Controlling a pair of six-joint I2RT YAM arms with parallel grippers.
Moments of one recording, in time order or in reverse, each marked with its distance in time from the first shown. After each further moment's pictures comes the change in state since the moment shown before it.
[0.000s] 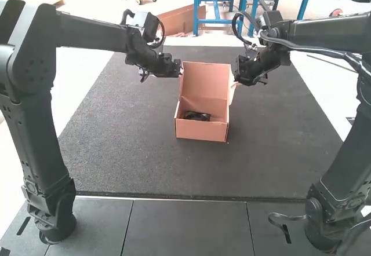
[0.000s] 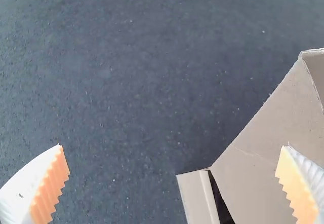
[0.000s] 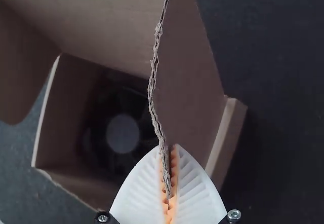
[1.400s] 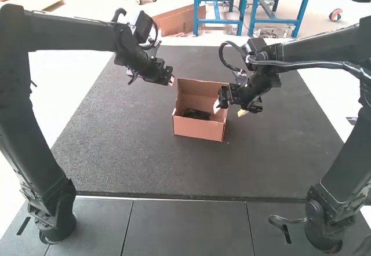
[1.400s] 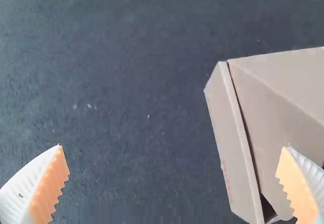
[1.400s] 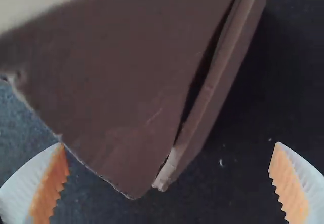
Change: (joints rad) left arm -0.006 -0.157 -0.094 -0.121 -0.085 0.146; right arm 0.102 -0.032 -0.190 0.004 0.071 -0.020
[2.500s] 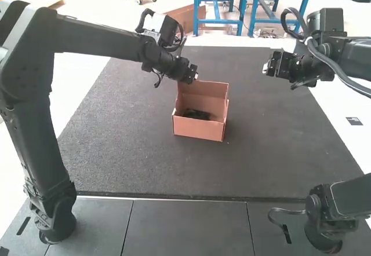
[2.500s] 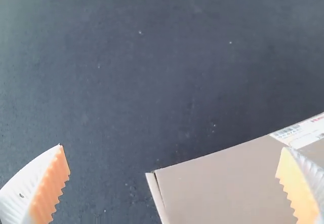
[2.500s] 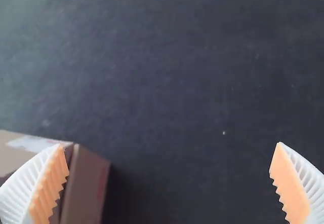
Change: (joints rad) left arm -0.147 0.119 0.029 0.246 -0.079 0.001; right arm -0.308 -0.399 -0.143 0.206 0.177 0.010
